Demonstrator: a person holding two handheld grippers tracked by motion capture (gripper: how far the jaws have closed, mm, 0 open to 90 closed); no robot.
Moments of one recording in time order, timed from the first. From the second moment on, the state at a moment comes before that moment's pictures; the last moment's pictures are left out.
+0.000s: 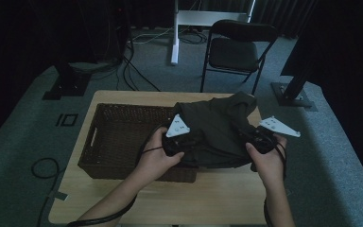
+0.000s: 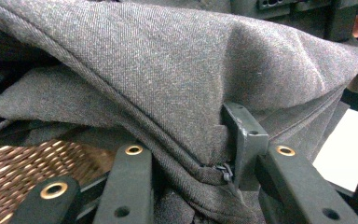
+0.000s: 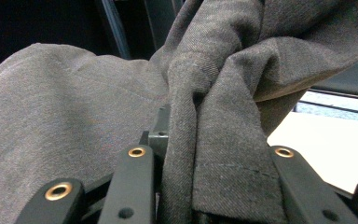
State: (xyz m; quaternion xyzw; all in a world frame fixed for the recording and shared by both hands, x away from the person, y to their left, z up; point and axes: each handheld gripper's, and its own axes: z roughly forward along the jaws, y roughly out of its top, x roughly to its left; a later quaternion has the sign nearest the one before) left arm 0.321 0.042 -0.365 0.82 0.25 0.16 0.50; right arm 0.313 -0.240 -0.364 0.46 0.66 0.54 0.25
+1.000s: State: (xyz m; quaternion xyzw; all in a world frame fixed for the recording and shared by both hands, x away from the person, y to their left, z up) left arm 0.350 0.173 -0.374 0.80 0.30 0.22 0.48; right arm 0.366 -0.104 -0.374 0.42 0.67 0.57 0.21
